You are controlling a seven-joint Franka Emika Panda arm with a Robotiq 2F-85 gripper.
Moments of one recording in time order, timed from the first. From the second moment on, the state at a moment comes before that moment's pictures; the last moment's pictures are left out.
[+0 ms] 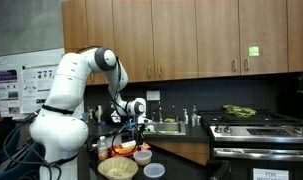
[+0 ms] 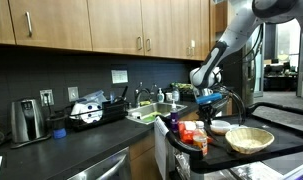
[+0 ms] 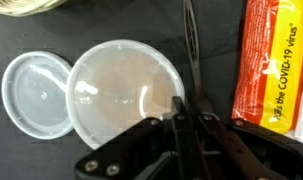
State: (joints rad) arm 0.11 0.29 0.01 -2.21 -0.11 2.27 0.68
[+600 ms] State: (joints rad) arm 0.12 0.29 0.02 -2.22 -0.11 2.28 0.68
